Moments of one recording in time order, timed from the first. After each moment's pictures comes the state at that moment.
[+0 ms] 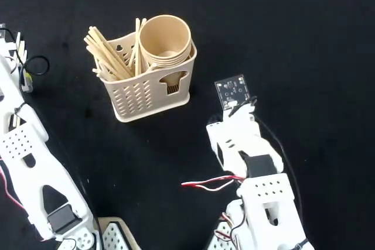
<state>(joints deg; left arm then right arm) -39.7 73.4 -75.2 86.4 -20.1 -9.5 -62.0 77.7 39.6 7.7</state>
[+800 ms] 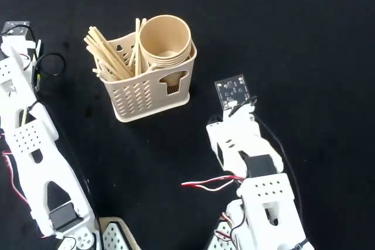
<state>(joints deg) -35.3 74.4 -90.6 100.4 -27.0 -9.5 -62.0 77.7 39.6 7.7</state>
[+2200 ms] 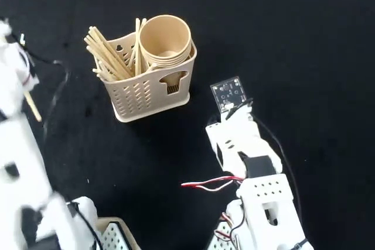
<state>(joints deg) -27.4 -37.4 9.0 65.2 0.8 -9.5 -62.0 79.5 36.4 11.4</state>
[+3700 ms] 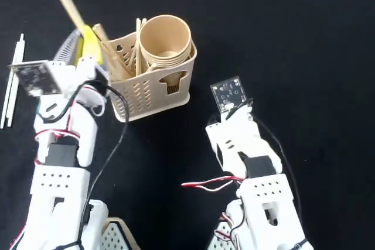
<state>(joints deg) -1.8 -59.6 60.8 2.3 12.4 -9.5 -62.0 79.5 36.4 11.4</state>
